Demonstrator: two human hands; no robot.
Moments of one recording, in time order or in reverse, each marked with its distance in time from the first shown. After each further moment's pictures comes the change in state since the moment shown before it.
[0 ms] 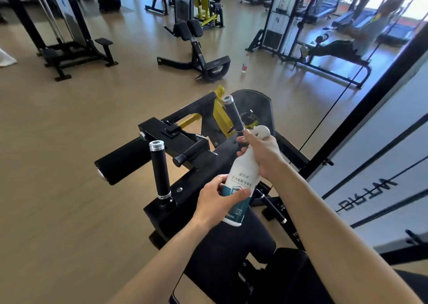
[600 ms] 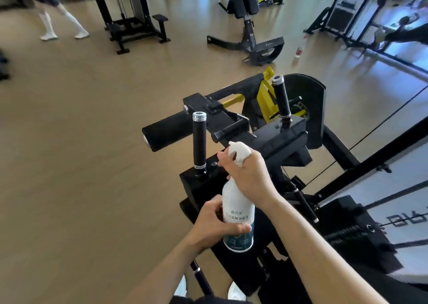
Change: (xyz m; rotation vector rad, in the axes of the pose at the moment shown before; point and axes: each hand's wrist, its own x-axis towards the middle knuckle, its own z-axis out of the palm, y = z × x) left_hand -0.092 -0.064 -0.039 -0.034 0.033 -0.094; right_hand -0.109 0.052 0.061 -0.469 -0.416 -0.309
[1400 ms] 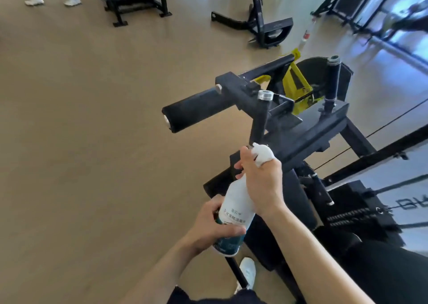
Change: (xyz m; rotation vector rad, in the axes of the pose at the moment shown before) left_hand -0.065 -0.062 -0.125 -0.124 -0.079 -0.017; right_hand -0.034 -0.007 0.141 0.162 0.306 0.224
